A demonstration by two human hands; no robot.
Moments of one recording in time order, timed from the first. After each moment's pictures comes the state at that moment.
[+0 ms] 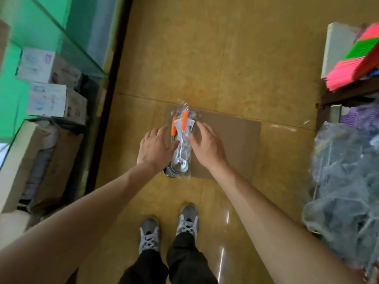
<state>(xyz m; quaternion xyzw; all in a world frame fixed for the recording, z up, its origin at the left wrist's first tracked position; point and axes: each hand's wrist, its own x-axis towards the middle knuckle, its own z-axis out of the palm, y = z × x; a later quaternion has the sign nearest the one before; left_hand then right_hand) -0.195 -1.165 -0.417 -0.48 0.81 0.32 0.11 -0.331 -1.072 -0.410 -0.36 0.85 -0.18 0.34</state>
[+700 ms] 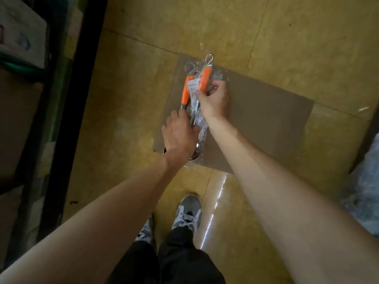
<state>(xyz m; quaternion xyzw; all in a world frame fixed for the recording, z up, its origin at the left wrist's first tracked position) -0.227 -1.123 -0.598 -0.58 0.75 0.30 0.11 -0.331 -1.142 -0.598 -0.12 0.87 -0.35 0.33</state>
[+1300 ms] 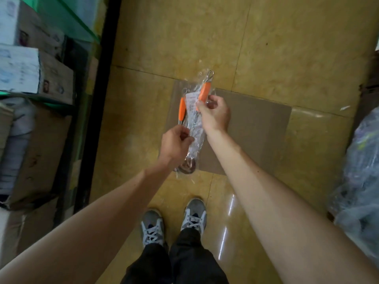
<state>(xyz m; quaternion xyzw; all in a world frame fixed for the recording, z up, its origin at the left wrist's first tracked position) -0.213 -1.140 -0.526 -0.57 0.63 0.53 0.01 -0.337 -1.134 -0.528 -0.02 0.84 -0.43 0.32</state>
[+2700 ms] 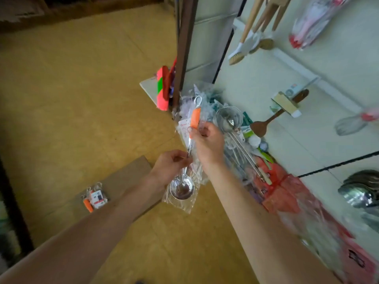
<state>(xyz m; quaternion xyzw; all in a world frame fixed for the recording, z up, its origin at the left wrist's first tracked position) -0.375 -0.872 -0.115 -0.14 0.73 0.64 0.18 -0.418 -0.758 -0.069 0.13 0.80 -0.59 -0.02</state>
